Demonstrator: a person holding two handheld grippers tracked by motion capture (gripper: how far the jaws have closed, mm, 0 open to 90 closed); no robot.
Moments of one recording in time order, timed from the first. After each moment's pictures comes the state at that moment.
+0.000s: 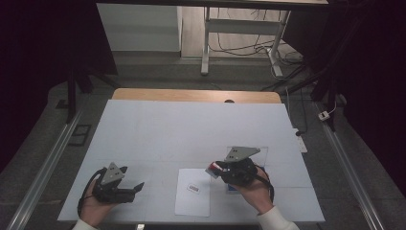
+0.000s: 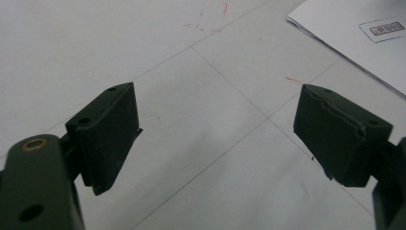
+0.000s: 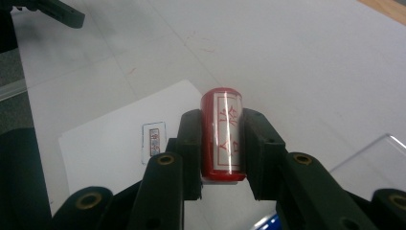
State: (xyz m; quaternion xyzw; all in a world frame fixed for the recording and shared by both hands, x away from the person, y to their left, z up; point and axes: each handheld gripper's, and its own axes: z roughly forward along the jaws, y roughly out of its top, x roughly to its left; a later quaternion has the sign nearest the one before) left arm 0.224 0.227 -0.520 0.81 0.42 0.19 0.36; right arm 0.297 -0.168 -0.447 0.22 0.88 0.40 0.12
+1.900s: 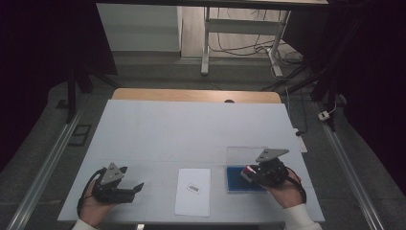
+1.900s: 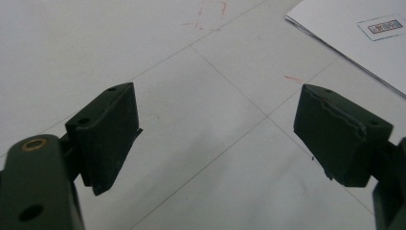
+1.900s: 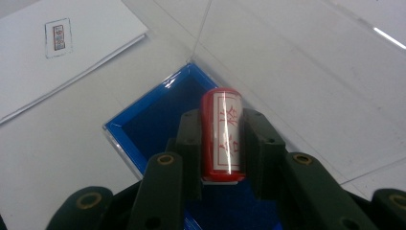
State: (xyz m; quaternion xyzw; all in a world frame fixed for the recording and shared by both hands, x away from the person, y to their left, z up) left arm 0.224 0.229 -0.520 0.81 0.42 0.19 0.37; right arm 0.311 -0.256 -0.467 0.30 0.90 0.31 0.13
